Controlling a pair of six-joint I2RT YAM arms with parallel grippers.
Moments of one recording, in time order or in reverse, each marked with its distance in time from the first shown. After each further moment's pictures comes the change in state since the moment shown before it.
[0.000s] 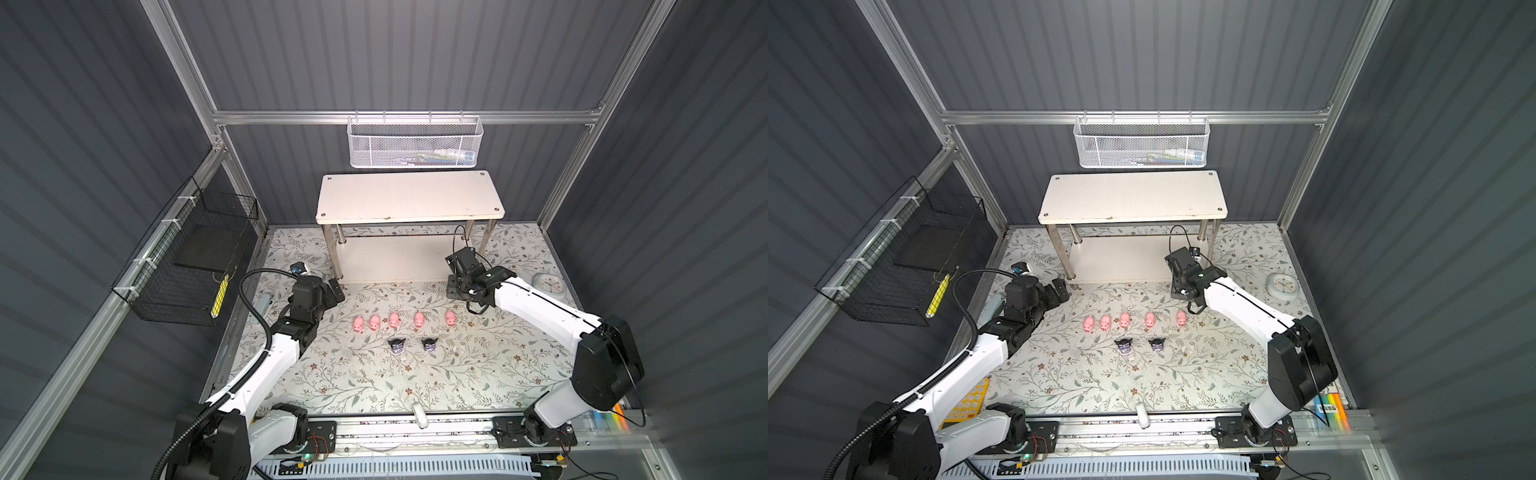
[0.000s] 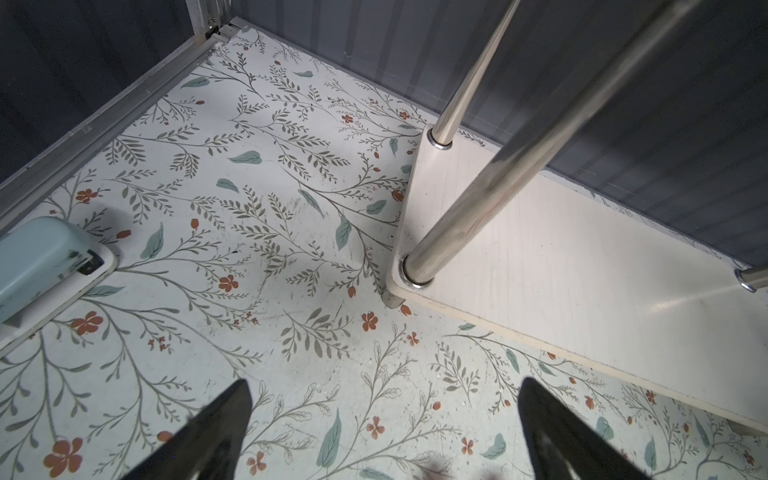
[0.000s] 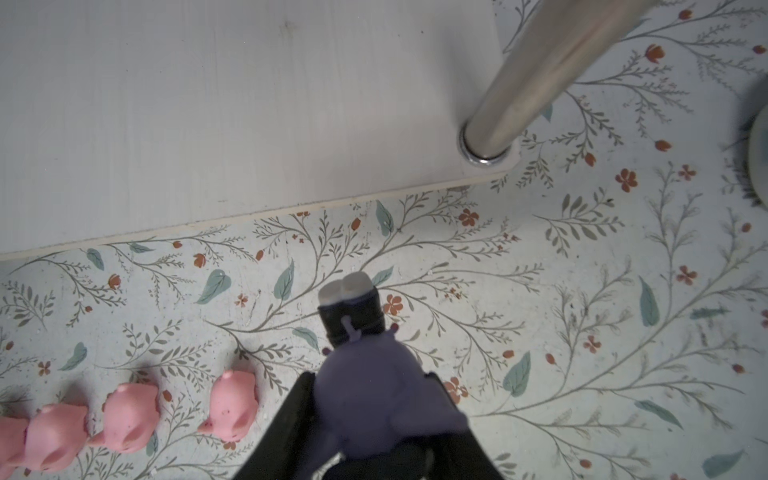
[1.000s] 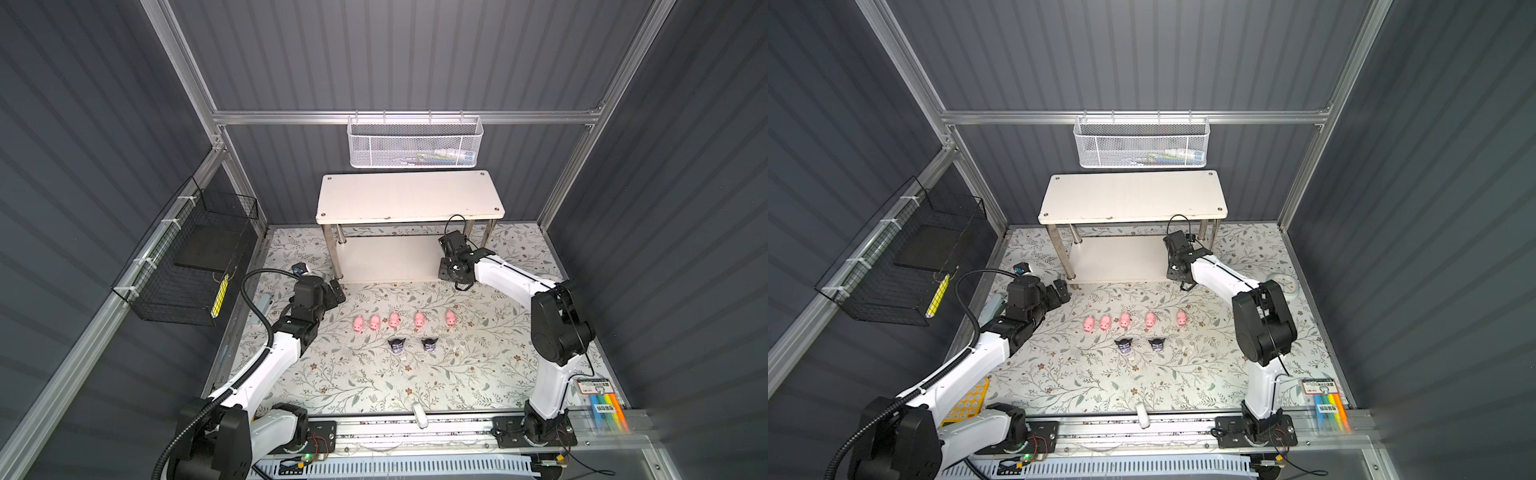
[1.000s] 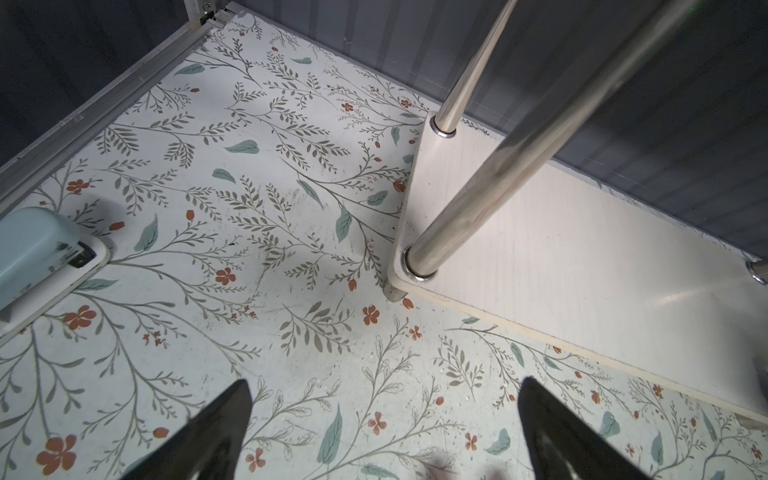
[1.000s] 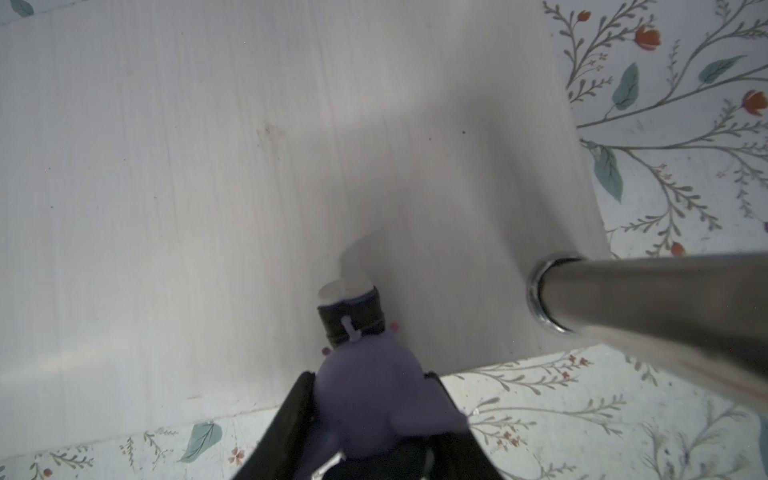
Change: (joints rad) left arm 0.000 0.024 0.000 0.000 0.011 0.000; right arm -0.105 0.326 0.242 0.075 -0.041 -0.019
